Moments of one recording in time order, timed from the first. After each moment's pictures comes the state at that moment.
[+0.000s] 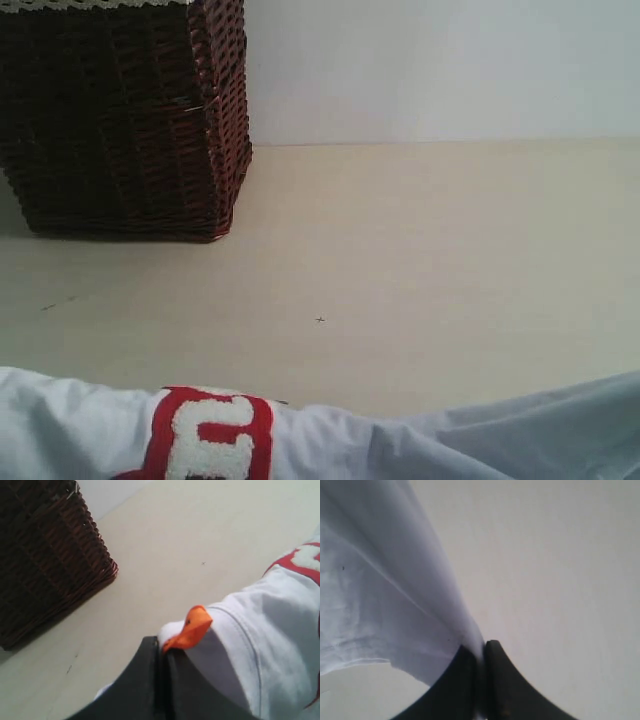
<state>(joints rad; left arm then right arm) -0.44 0.30 -0.49 -0.19 0.78 0.52 -0.57 0.82 -0.63 0.47 1.16 -1.97</state>
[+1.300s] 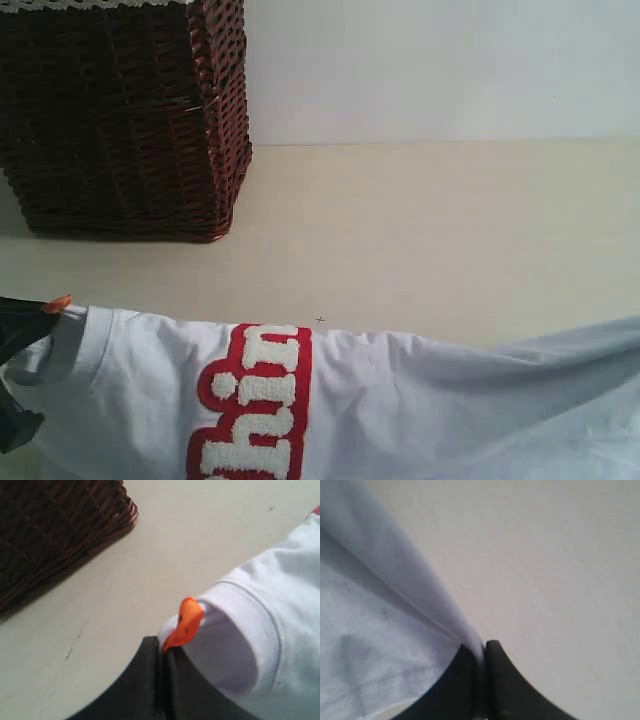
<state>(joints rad) -0.43 0.98 -0.34 0.19 0.13 0.18 -0.57 1.32 -0.63 0.67 0.72 -2.04</state>
